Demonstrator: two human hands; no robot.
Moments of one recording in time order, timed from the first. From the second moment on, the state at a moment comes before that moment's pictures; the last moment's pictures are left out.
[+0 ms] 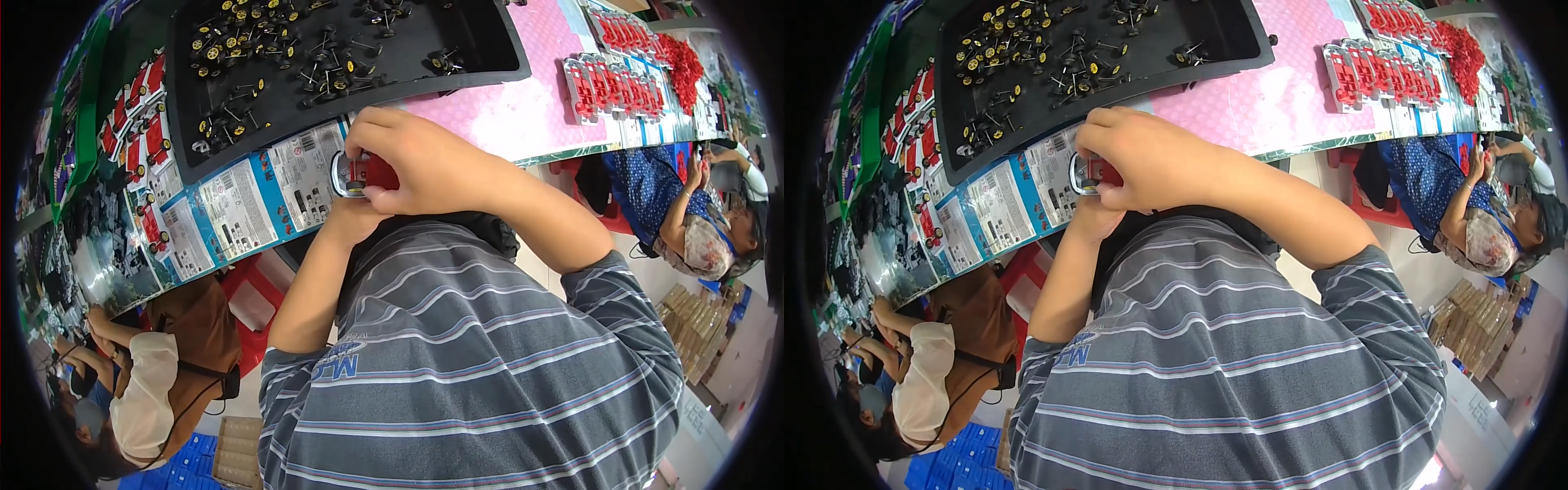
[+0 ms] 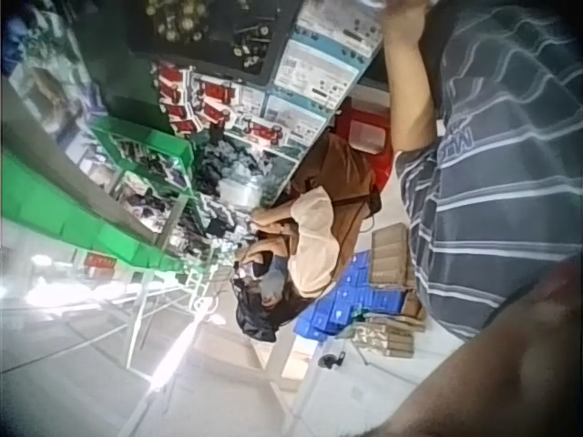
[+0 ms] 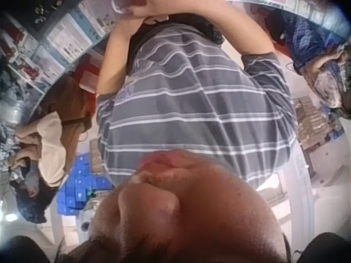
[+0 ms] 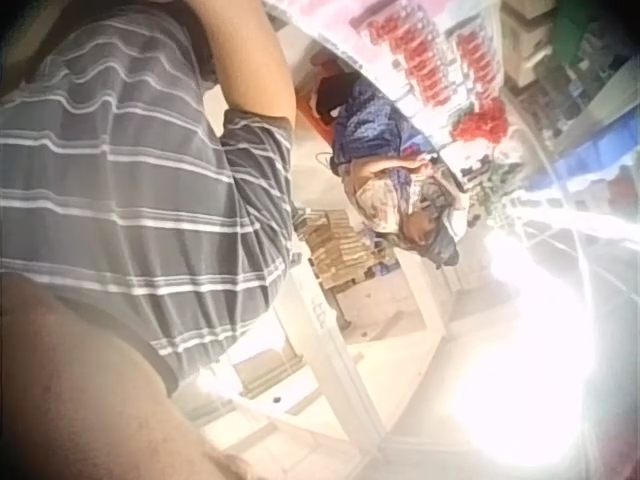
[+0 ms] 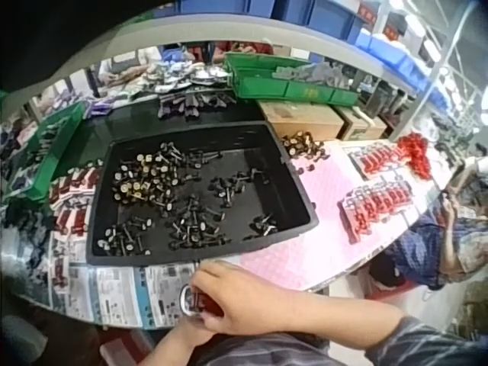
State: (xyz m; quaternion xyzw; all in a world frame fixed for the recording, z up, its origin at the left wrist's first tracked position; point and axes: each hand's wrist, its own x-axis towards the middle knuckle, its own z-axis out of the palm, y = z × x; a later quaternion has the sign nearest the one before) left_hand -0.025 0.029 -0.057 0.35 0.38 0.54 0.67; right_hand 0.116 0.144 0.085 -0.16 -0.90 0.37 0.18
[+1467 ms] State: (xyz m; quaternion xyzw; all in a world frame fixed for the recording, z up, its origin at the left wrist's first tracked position) left_hand -0.050 -0.015 0.014 0.28 0.40 0.59 0.64; right_hand 0.164 0.161 0.045 -0.30 -0.85 0.39 0.19
